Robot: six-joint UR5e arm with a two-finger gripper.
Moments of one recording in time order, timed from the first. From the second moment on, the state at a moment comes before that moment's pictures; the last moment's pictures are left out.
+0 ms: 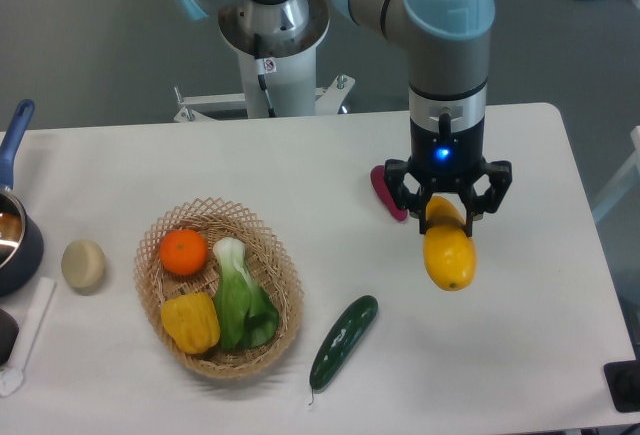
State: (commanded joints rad) arm 2.58 -1.82 -1.46 -1.08 1.51 0.74
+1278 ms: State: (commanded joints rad) arm 2.64 -1.84 -1.54 -1.07 1.51 0.93
